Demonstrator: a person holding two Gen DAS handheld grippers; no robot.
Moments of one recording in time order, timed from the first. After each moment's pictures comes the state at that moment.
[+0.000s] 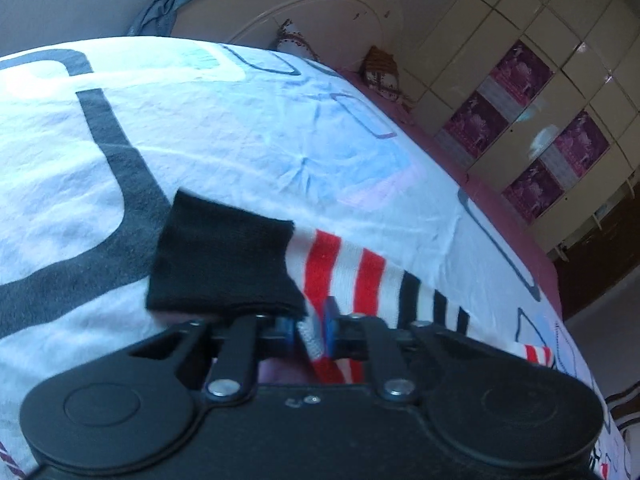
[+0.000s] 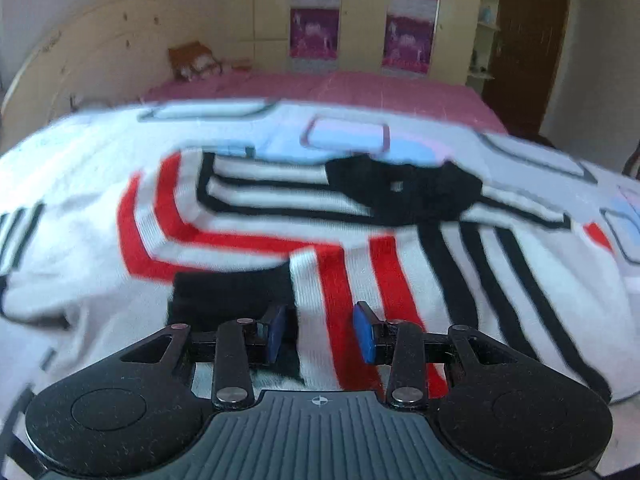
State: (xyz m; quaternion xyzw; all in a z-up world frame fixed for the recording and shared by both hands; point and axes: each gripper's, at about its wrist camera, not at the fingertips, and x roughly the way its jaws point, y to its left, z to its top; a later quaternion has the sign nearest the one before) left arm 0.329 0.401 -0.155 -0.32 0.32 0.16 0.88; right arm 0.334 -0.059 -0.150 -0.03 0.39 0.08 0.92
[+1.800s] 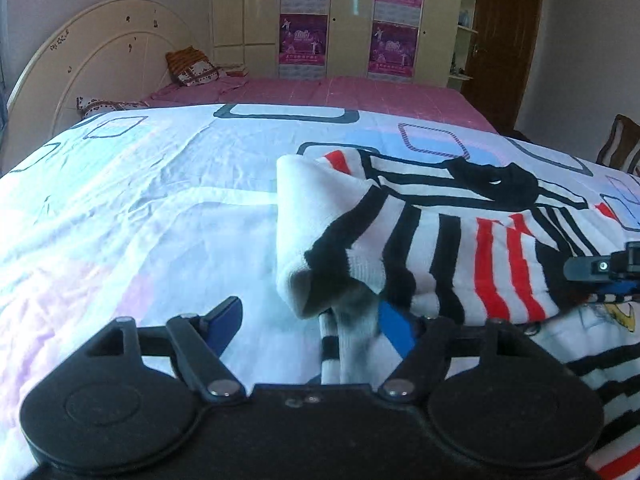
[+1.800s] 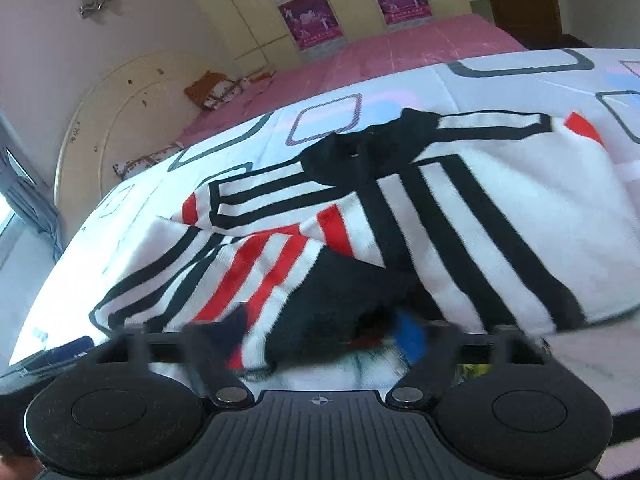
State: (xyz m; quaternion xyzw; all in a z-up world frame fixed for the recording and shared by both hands) left arm 0.328 0.152 -0.134 0.00 0.37 0.00 0.93; right arm 0.313 -0.163 -0.123 0.19 0.42 0.14 0.88
